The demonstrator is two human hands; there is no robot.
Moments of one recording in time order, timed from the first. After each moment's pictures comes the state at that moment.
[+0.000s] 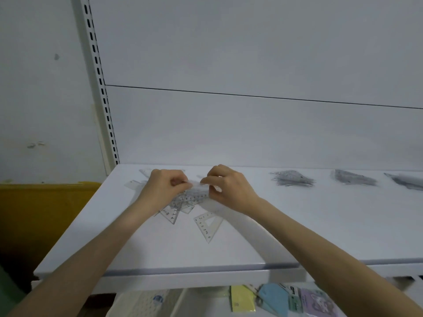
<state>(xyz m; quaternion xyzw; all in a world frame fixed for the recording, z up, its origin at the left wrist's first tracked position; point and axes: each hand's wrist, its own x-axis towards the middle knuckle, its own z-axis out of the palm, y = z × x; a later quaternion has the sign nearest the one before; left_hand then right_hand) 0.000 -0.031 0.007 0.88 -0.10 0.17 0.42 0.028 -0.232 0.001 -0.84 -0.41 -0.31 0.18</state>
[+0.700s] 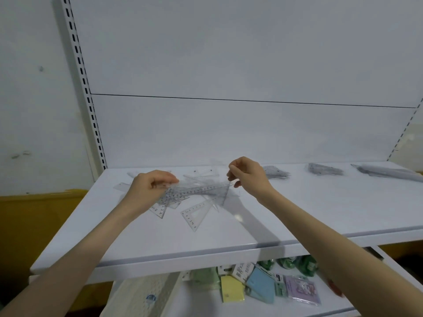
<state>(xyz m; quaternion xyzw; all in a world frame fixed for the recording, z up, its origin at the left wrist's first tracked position) -0.031 -0.027 0.009 0.82 -0.15 0.11 0.55 -0.011 -0.299 0.027 -0.80 -0.07 -0.11 0.58</state>
